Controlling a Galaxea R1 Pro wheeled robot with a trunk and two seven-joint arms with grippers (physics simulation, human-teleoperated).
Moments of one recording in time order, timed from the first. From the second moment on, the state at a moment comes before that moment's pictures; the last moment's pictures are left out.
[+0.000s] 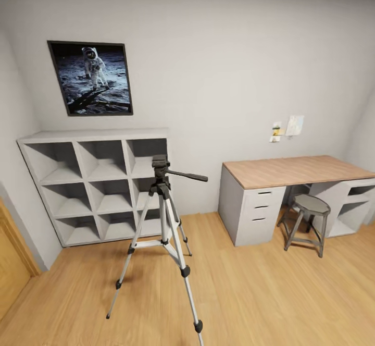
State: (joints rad) left arm -0.23 0.04 -0.63 0.00 1.25 0.03 0.05; right arm -0.25 -0.20 -0.07 0.03 0.14 -0.03 0.18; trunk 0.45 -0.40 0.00
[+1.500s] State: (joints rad) left arm -0.23 0.04 -0.63 0.00 1.24 0.03 0.05; right arm -0.25 -0.20 -0.07 0.03 0.14 -0.03 0.18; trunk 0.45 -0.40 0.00
